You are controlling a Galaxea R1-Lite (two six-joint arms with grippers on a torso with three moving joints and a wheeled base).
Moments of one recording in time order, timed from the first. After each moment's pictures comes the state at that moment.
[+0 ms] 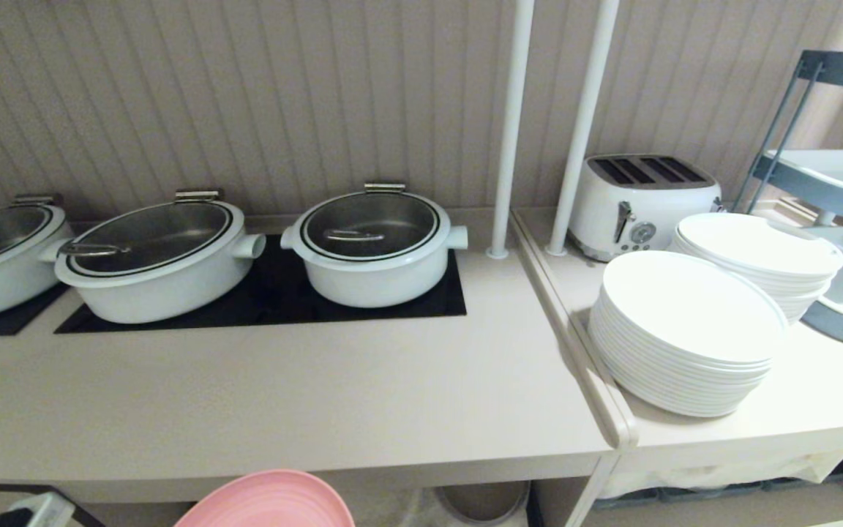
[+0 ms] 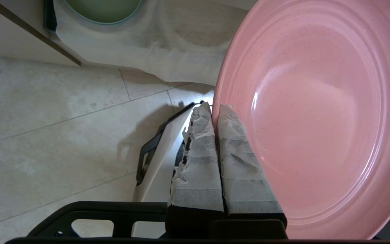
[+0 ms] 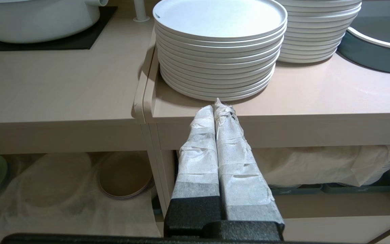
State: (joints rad) left arm -0.39 1.00 -0.01 -0.16 0.13 -0.59; right arm 0.00 0.00 0.00 0.00 0.01 0.00
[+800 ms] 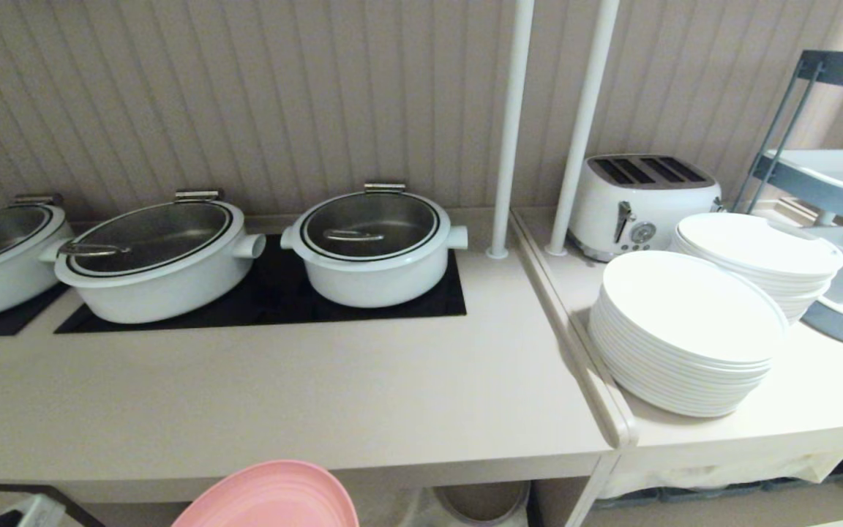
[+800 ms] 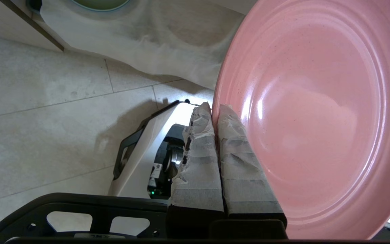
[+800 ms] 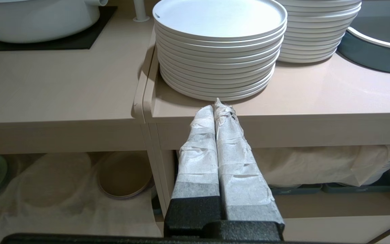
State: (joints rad) left arm -0.40 1.00 -0.01 -0.16 0.12 -0.71; right arm 0.00 0.00 0.00 0.00 0.01 0.00
